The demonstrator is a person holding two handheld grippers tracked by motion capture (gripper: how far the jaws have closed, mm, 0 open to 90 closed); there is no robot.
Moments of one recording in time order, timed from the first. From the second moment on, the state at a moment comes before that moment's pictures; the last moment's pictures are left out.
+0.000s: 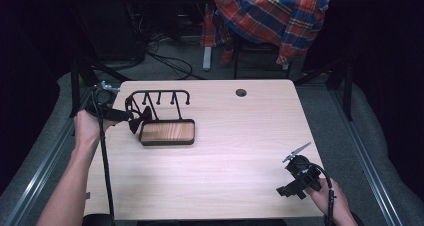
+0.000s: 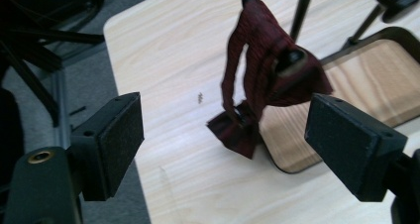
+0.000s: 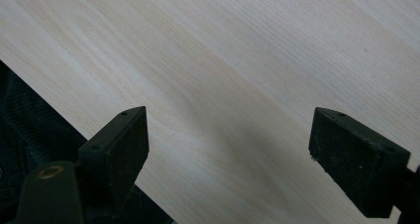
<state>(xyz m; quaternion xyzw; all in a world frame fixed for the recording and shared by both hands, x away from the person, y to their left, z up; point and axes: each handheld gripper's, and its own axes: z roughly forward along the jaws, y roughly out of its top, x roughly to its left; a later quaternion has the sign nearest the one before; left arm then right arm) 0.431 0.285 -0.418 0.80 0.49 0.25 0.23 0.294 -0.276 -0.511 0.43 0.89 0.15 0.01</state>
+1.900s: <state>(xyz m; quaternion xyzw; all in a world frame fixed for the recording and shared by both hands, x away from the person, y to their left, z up) 0.320 0.266 -0.504 0.84 0.50 0.12 0.20 0.292 -0.271 -0.514 0.42 0.90 0.13 0.02</state>
